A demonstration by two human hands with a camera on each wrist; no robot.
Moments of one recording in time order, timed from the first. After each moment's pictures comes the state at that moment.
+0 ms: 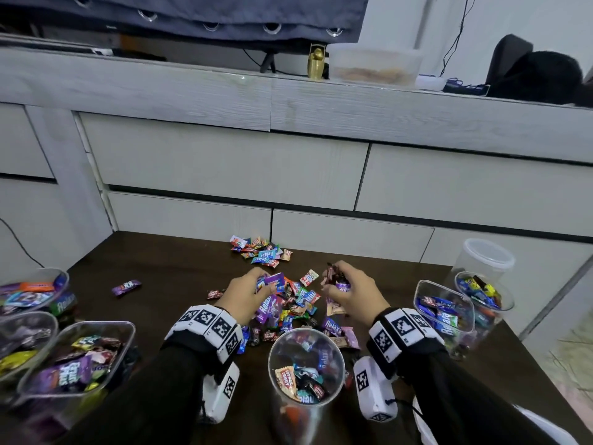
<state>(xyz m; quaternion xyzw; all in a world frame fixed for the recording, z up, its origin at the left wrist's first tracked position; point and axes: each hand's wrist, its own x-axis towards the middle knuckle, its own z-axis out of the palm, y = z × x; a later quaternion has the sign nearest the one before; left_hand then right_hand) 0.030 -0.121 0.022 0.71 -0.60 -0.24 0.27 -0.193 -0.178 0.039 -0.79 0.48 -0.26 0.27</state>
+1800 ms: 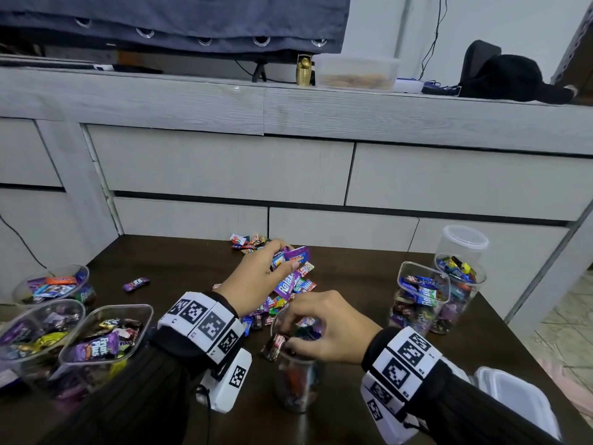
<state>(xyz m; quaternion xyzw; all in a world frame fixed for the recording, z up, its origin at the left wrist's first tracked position) -0.008 -0.050 0.102 0.56 -0.68 -0.27 0.39 -0.186 -0.060 0.082 -0.93 0.17 -0.23 0.24</state>
